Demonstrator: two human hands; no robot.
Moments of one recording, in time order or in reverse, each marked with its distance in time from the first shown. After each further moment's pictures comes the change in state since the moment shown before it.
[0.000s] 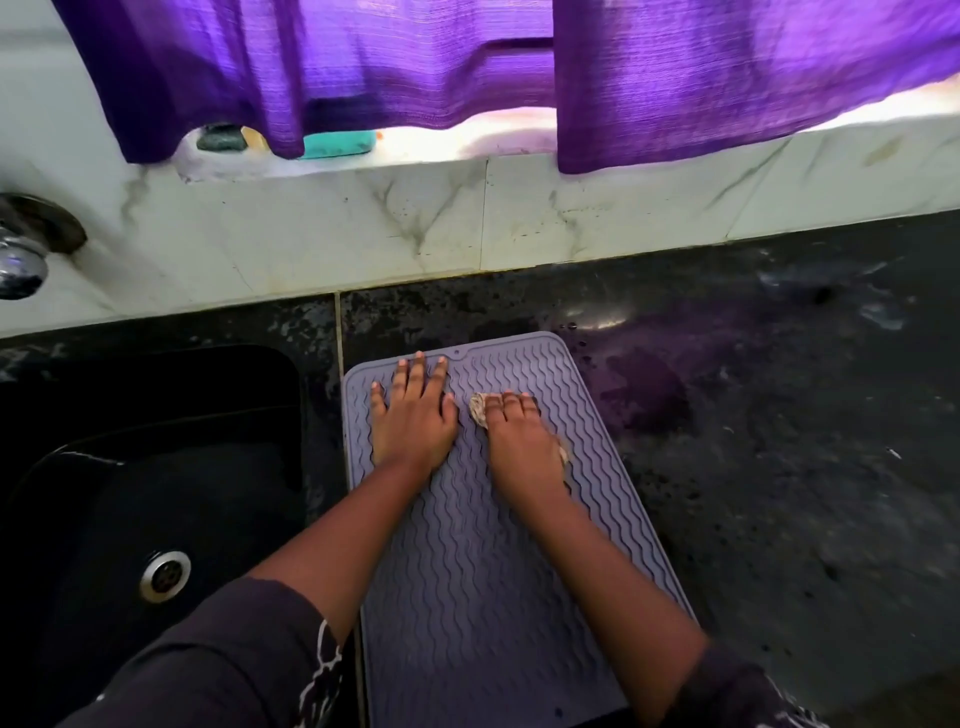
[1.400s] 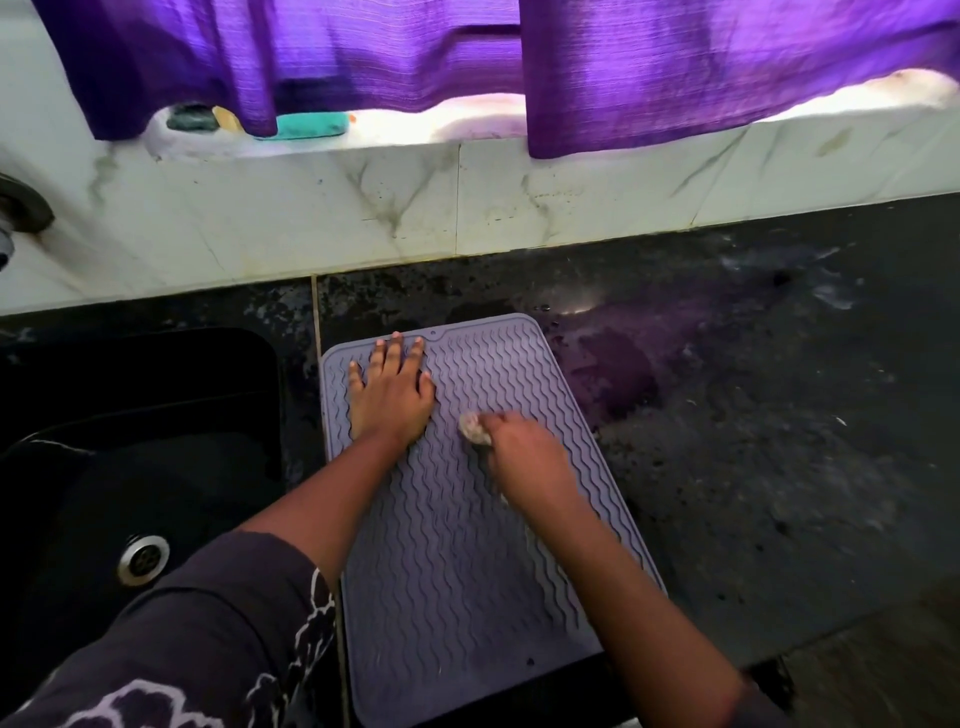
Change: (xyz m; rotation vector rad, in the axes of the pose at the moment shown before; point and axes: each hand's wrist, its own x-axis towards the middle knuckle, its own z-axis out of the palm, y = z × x) left_hand 0.001 -0.002 0.001 -0.015 0.003 0.016; right_hand -0.048 0.017 -0.016 0.097 0.030 -0.064
